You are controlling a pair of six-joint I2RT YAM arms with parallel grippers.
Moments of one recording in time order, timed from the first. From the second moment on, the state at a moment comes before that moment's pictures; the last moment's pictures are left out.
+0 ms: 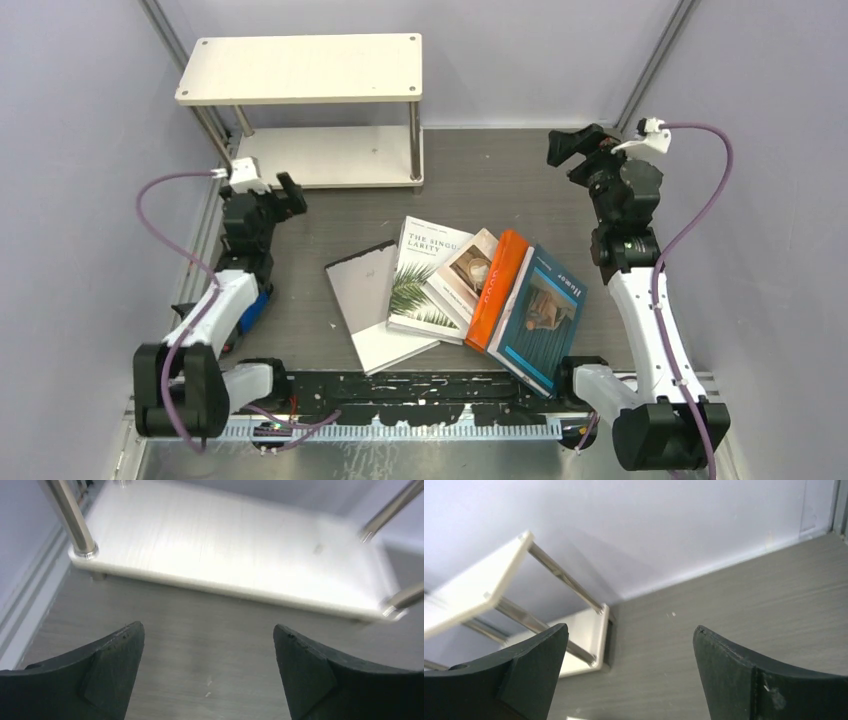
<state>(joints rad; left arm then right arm) -0.01 1.21 0.55 0.46 -0.08 -0.14 -0.01 0.99 0.96 0.04 -0.05 0.49</state>
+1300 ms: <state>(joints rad) -0.26 1.02 0.92 -0.18 -0.67 -0.53 0.52 1.77 1.37 0.27 0.10 0.11</state>
